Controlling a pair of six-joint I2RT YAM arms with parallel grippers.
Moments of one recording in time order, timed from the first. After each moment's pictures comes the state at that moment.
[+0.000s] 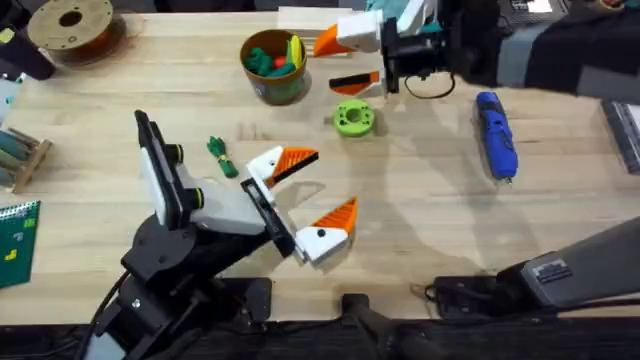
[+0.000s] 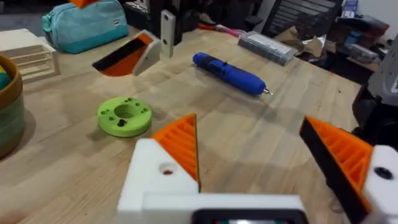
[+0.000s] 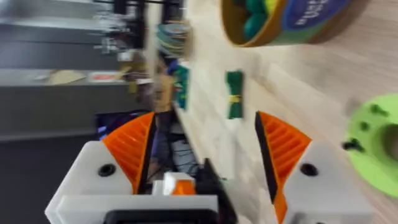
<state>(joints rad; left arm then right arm) -0.63 0.01 0.01 -0.06 0.37 -0.22 0.27 1.75 1.08 0.04 -1.07 0.79</state>
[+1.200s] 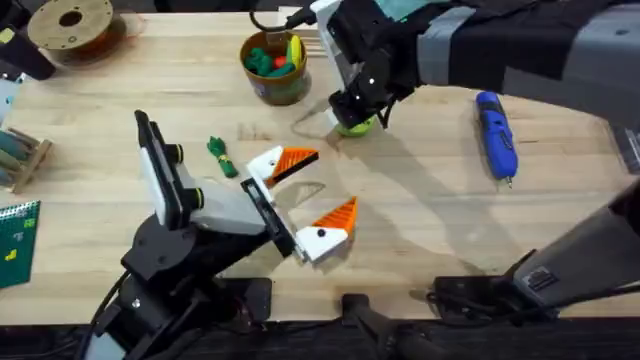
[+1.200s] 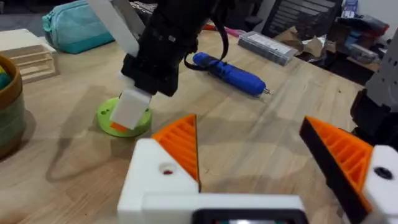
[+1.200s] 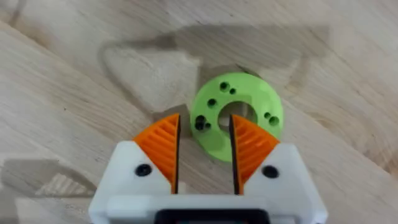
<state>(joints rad) -0.63 0.01 0.01 -0.06 0.37 -0.22 0.61 1.86 1.33 -0.67 0.05 0.03</state>
